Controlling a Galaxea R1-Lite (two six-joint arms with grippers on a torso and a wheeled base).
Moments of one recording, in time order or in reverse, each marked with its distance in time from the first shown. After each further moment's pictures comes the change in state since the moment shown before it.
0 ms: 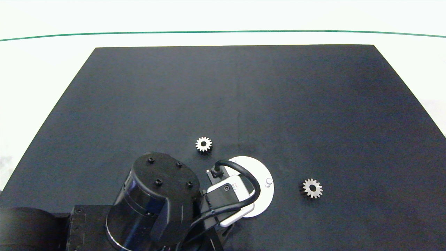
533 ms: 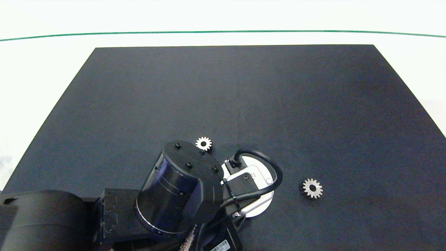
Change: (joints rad) left arm -0.002 0.068 -0.108 0.041 0.001 0.007; right arm 0.000 0.000 0.001 0.001 0.000 0.000
